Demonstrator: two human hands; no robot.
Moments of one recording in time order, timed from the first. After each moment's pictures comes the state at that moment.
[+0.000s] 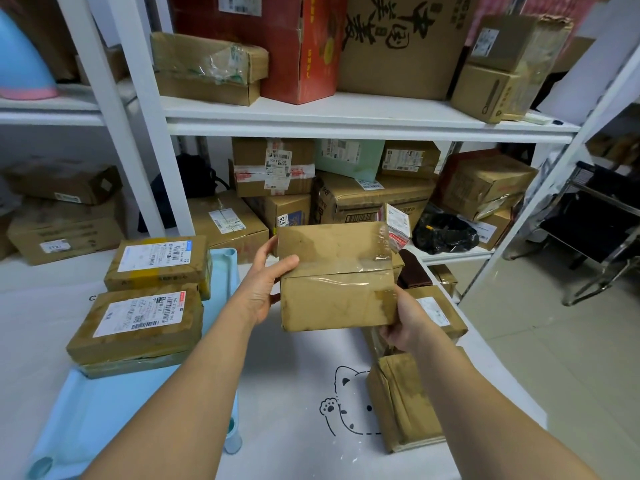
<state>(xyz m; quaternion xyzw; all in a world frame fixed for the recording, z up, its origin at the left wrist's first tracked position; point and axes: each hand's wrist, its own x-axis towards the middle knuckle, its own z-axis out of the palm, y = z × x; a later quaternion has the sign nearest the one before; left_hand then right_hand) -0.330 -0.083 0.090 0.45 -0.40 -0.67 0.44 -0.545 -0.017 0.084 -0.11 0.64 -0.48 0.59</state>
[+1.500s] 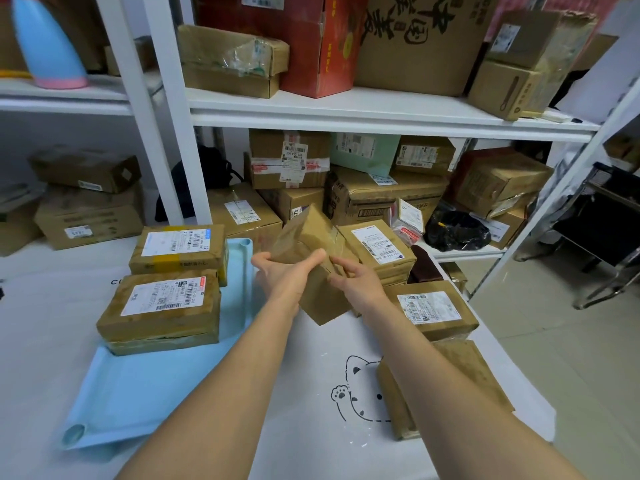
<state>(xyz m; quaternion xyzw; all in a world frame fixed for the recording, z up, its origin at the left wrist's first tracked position) -0.348 -0.060 0.095 0.63 -0.31 -0.54 0.46 -0.467 -0.035 0.093 -0.47 0.68 -0.38 0.42</state>
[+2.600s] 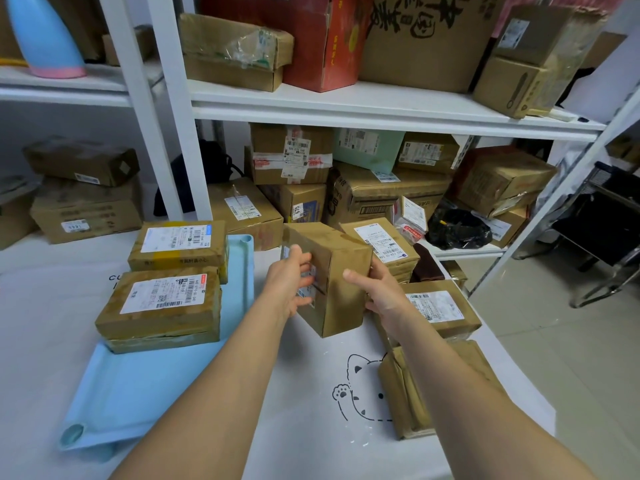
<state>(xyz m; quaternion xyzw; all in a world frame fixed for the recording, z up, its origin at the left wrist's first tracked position) -0.338 -0.061 0.103 0.56 -0.31 -0.66 0.40 -0.489 -0.027 0.089 -0.38 0.60 -0.47 0.52</state>
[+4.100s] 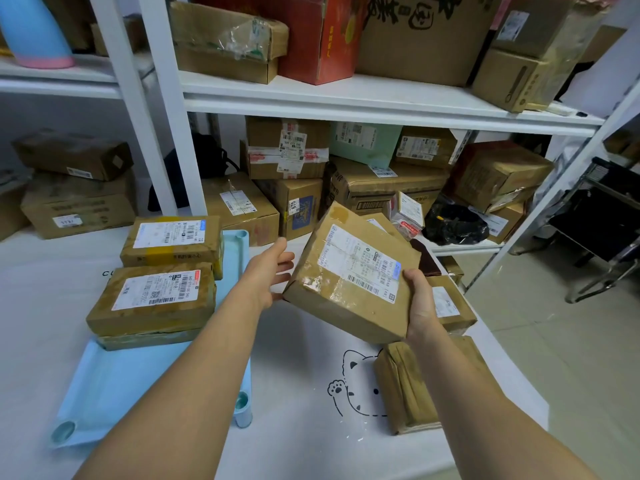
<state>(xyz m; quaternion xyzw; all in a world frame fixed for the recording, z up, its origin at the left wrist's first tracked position) -0.313 -0.086 0.084 0.58 -0.33 -0.66 0.34 -0.538 -0.014 0.064 -0.16 0.56 -0.58 0.57</state>
